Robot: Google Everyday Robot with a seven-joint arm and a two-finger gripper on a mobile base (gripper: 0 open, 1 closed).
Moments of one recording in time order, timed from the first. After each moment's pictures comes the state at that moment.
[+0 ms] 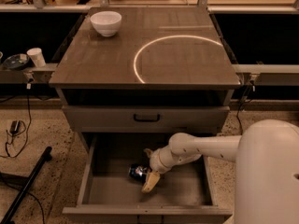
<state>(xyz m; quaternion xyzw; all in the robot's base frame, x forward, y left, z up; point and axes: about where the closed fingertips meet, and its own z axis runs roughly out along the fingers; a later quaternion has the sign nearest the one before) 0.539 0.019 0.383 -0.65 0.68 0.23 0.25</state>
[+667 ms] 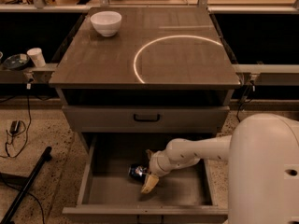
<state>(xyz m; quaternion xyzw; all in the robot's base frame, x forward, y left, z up) 0.540 0.016 0.372 -0.63 0.71 0.18 0.25</state>
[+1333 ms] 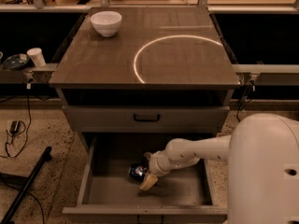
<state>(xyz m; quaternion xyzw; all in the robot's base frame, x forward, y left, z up) 0.540 0.016 0.372 -0.63 0.71 0.18 0.25</state>
